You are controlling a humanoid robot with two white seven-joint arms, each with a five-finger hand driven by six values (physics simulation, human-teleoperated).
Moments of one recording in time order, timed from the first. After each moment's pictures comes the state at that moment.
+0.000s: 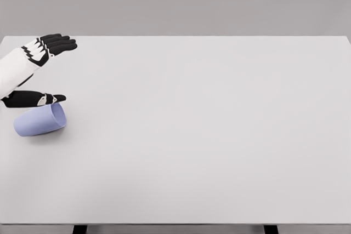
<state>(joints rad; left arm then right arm) -0.04 0.98 -0.15 -1.80 -0.12 -0.61 -0.01 0.02 0.00 -0.01 0.02 -0.07 0.01 0.09</state>
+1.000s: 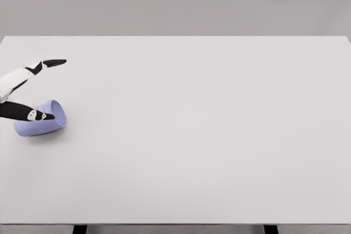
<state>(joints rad) -0.01 1.19 -0.30 -1.80 0.31 -0.32 -0.13 0.02 0.00 -0.01 0.02 -0.07 0.01 0.09</state>
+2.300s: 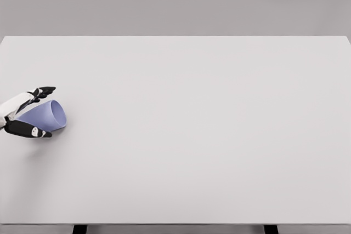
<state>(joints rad) -0.01 1.12 -0.37 -1.80 0.37 0.20 -0.10 0.02 0.00 -0.01 0.02 -0.07 0.01 0.09</state>
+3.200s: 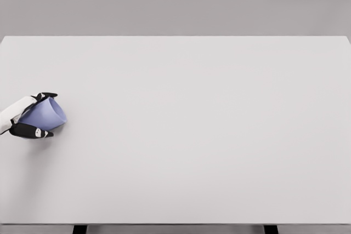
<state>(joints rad) -0.02 1.06 -0.37 -1.80 0.28 0.30 -0.09 0.02 0.00 -0.01 0.02 -0.07 0.01 0.09</state>
